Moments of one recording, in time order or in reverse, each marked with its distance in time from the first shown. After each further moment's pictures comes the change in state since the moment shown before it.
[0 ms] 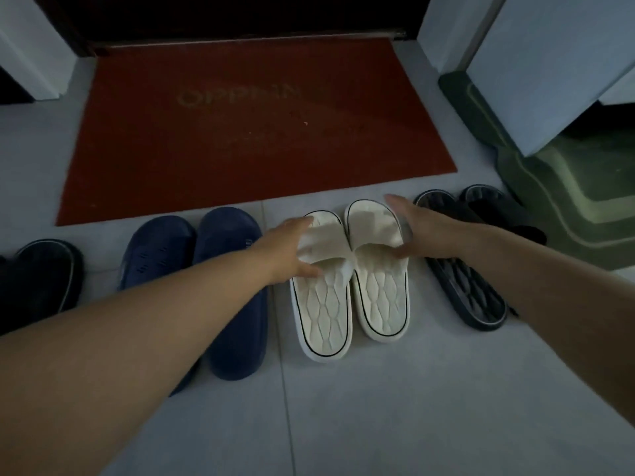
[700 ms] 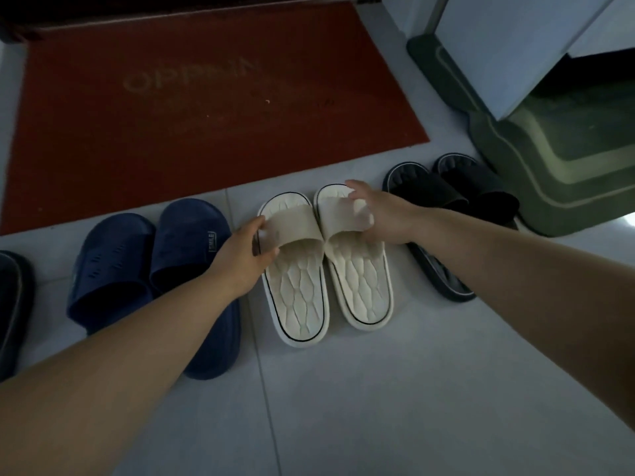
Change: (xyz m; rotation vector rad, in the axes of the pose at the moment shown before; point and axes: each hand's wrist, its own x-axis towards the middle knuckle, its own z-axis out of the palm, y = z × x) left_hand -0.001 -0.026 0.034 -0.335 0.194 -0.100; right_hand 0.025 0.017 0.030 0.075 0.037 -0.009
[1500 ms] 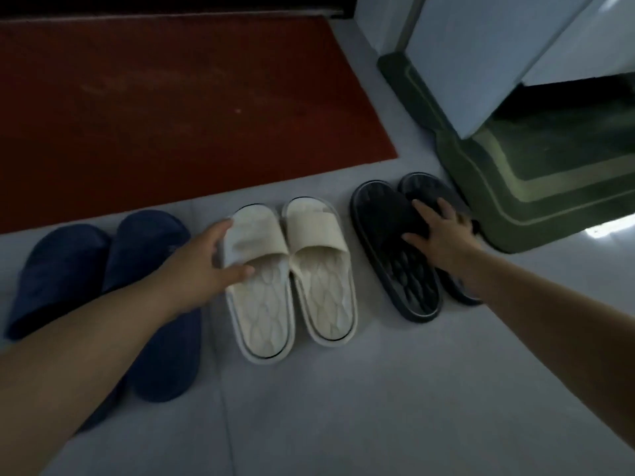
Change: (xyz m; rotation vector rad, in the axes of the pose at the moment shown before) left_hand -0.011 0.035 -0.016 0.020 -0.079 0.015; right_hand -0.067 0.102 -0.035 -0.211 0.238 0.528
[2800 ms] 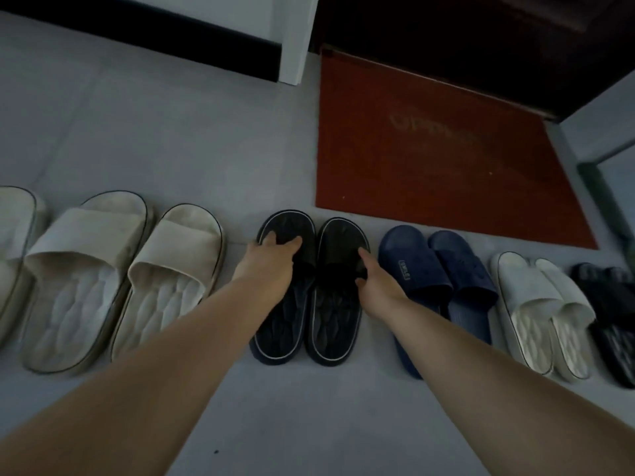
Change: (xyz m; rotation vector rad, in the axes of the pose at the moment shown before) left_hand -0.140 -0.320 -0.287 0.414 0.139 -0.135; right_hand -0.236 -0.556 0.157 0.229 -0.234 -0.253
